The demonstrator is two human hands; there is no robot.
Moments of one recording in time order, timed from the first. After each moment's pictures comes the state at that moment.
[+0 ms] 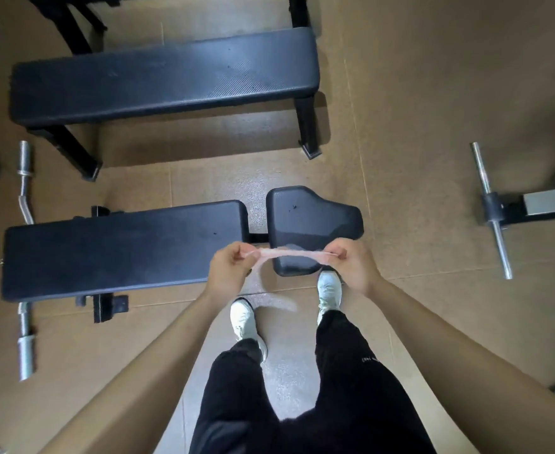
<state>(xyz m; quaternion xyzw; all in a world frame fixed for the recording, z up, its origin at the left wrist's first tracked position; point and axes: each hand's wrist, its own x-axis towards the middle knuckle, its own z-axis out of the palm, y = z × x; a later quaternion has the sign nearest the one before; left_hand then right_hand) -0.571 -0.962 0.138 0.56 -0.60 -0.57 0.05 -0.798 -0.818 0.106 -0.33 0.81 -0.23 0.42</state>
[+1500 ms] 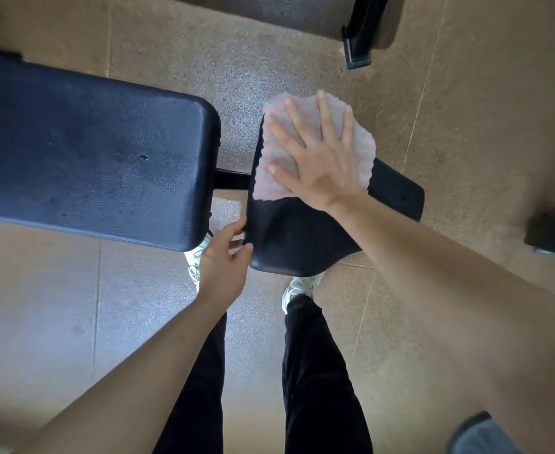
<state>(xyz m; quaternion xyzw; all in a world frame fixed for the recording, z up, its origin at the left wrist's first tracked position) -0.602 -0.909 -0.149 0.67 -0.49 -0.56 0.09 -0.836 -0.986 -0.173 -0.71 0.69 0.05 0.14</state>
